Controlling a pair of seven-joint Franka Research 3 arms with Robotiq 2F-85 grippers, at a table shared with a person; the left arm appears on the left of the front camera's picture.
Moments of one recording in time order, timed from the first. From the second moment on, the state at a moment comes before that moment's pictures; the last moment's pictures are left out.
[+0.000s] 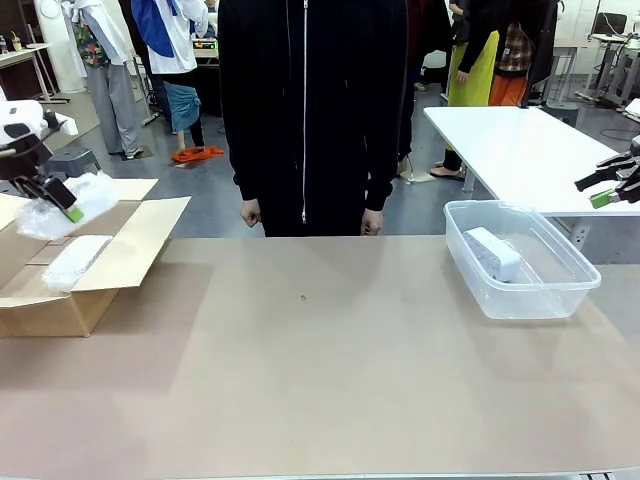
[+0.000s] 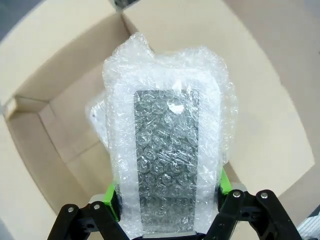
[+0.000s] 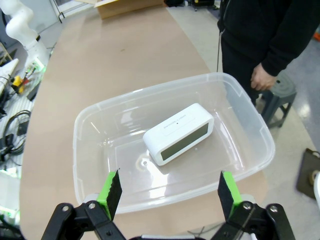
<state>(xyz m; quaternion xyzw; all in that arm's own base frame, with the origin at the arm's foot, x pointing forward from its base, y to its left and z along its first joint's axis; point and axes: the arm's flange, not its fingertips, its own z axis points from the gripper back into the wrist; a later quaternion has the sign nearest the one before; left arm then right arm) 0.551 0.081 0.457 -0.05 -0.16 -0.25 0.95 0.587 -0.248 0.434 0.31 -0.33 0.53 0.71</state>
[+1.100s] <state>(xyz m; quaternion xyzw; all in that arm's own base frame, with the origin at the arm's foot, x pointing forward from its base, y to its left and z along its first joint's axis) 0.624 0.111 0.394 -0.05 -0.10 -0.16 0.98 0.587 -0.248 0.434 0.31 -0.33 0.53 0.71</state>
